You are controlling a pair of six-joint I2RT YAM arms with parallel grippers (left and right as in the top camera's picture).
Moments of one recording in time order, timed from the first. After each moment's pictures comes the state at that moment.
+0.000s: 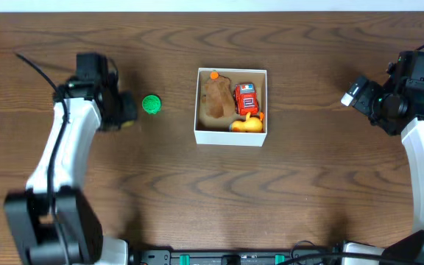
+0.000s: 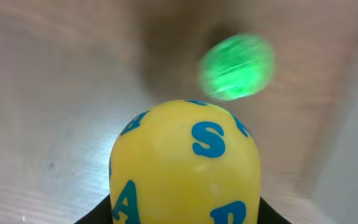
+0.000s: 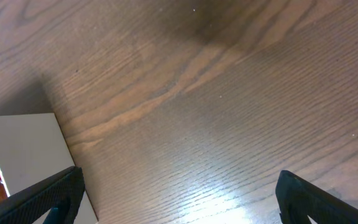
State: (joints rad) left arm 0.04 1.62 1.28 -0.87 0.10 -0.22; right arm -0.19 1.47 1.26 -0.87 -0.08 0.42
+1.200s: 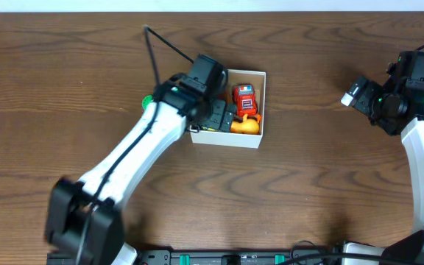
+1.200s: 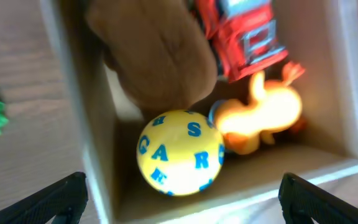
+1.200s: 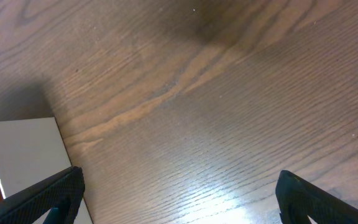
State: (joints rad) left arm -0.51 1.67 1.38 -0.83 0.06 -0.22; right arm -0.19 1.47 1.26 -0.87 -0.08 0.42
